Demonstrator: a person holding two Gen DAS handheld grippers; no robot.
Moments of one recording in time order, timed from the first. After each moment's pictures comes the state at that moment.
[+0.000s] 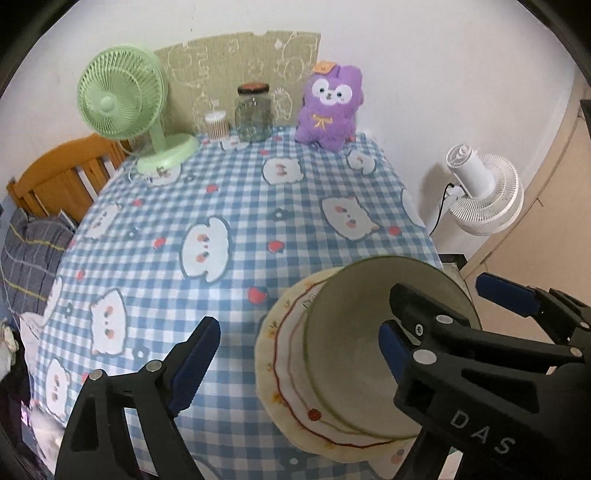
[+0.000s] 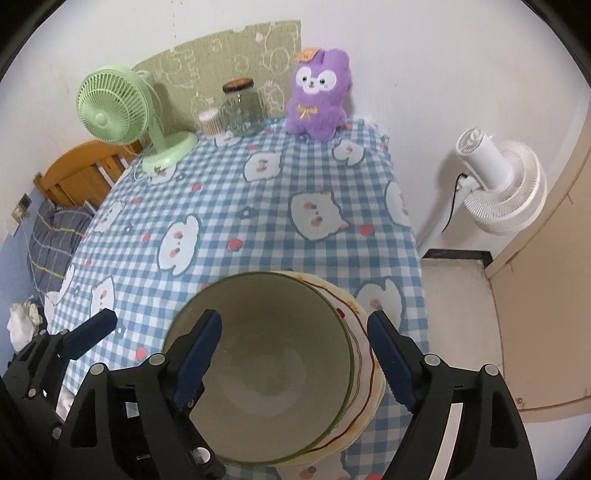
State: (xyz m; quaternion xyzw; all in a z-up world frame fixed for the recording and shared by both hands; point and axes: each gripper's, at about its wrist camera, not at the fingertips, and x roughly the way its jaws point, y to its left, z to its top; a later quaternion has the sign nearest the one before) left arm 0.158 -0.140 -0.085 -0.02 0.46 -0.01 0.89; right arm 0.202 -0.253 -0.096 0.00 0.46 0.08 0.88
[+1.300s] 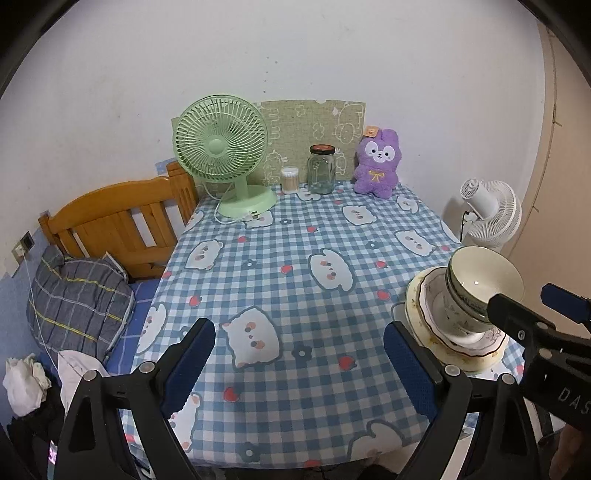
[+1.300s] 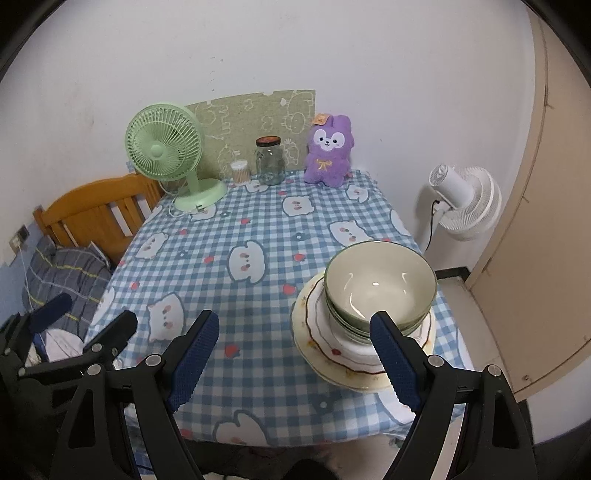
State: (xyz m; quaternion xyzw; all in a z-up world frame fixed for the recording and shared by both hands) left arm 0.045 0.038 -0.048 0.02 0.36 -0.01 0.93; right arm 0.050 -0.126 -0.055 0.01 0.35 0.01 0.94
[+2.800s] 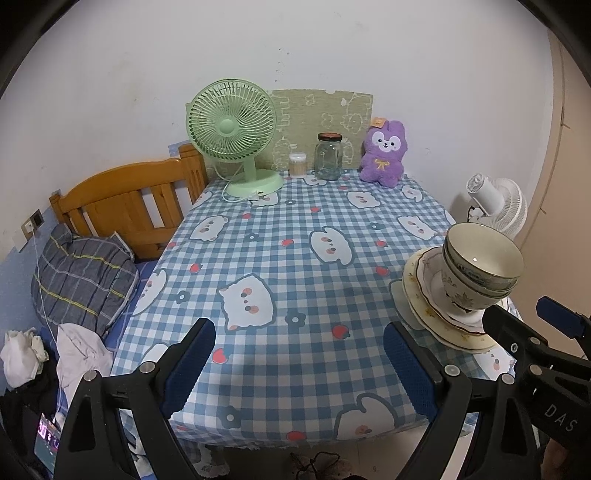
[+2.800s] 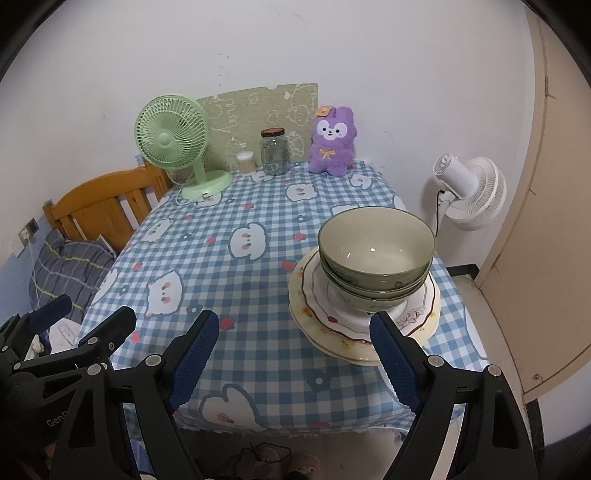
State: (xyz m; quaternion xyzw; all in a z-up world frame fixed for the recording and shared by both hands) left arm 0.011 0.027 -0.076 0.00 0.36 0.02 0.93; right arm 0.021 -0.146 -0.093 0.02 0.34 0.03 0.94
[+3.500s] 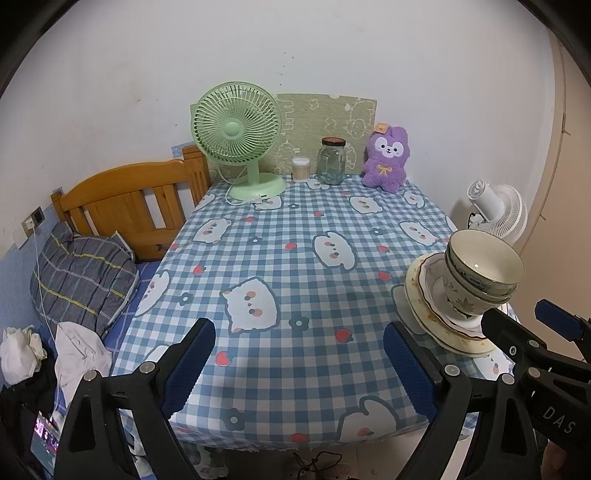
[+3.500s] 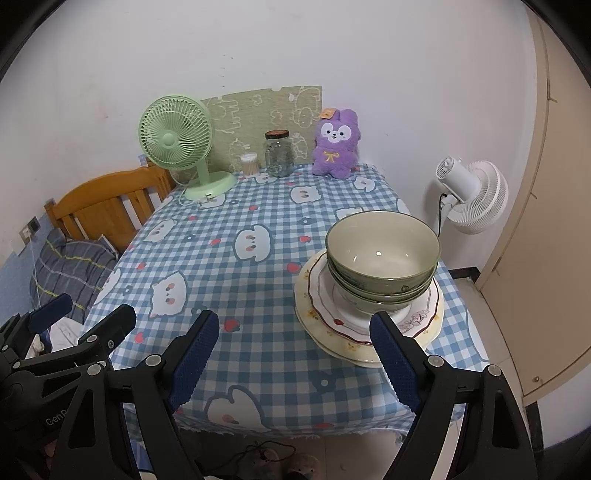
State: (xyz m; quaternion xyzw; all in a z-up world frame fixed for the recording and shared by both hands) left arm 0.011 0.032 -0.072 0.00 0.36 0.01 0.93; right arm 0.021 -0.139 -0.090 0.02 0.34 0.04 0.94
